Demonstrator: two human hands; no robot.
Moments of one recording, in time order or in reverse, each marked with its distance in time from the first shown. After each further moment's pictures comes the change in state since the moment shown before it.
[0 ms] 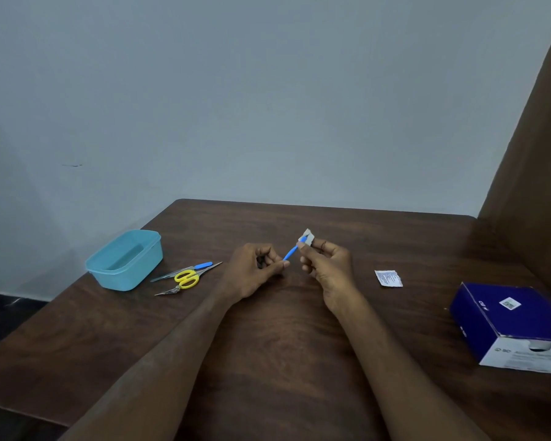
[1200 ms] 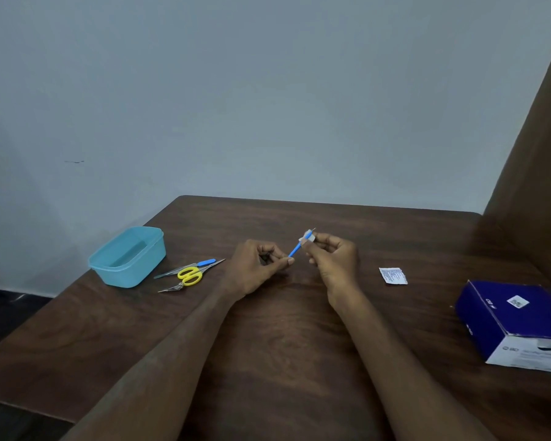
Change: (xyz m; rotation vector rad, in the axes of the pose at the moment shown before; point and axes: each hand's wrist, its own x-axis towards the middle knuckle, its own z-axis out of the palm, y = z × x) left_hand -0.001 0.001 0.000 -0.073 -0.002 -0.002; right_hand 0.006 0.004 0.002 -0.083 0.103 -0.125
